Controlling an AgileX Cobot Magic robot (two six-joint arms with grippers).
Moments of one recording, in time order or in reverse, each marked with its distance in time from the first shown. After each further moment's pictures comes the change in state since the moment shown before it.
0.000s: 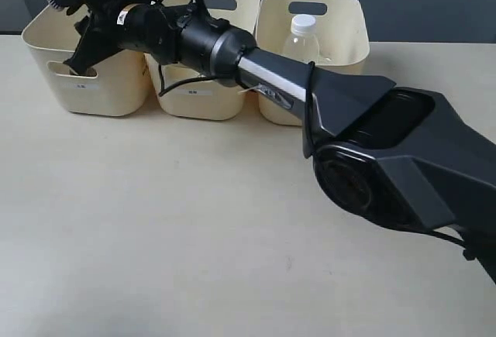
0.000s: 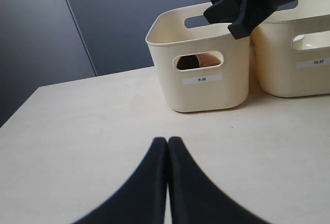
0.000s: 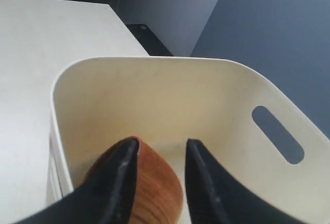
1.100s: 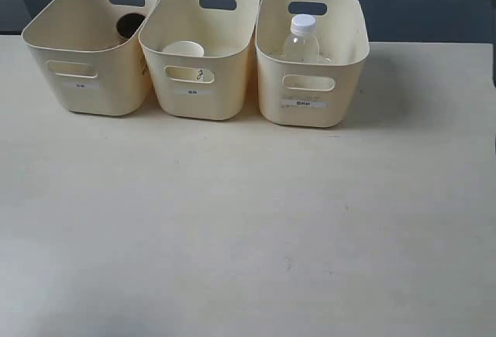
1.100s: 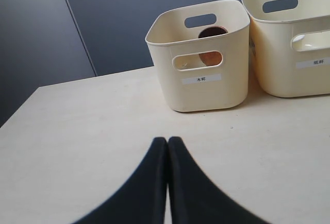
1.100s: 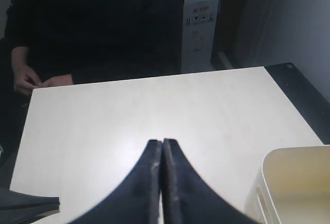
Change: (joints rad) left arm 0.000 0.000 0.000 0.000 0.000 0.000; right arm 0.069 -0.506 -0.004 0.323 0.720 0.034
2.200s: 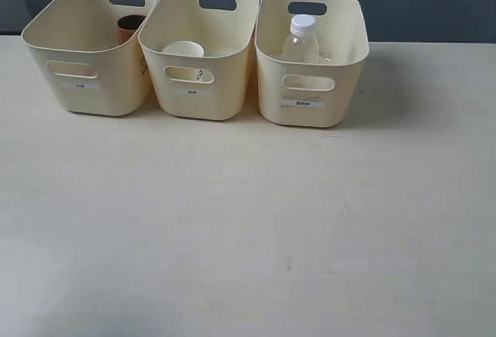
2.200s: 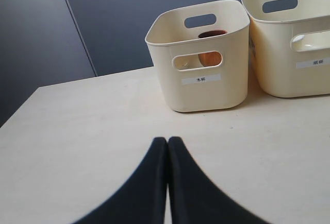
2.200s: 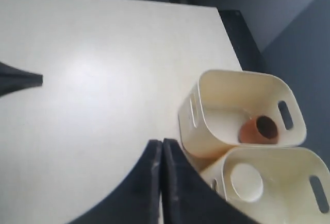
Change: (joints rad) left arm 0.000 0.000 0.000 0.000 0.000 0.000; right arm 0.000 -0.315 0.165 -0.349 0.269 0.012
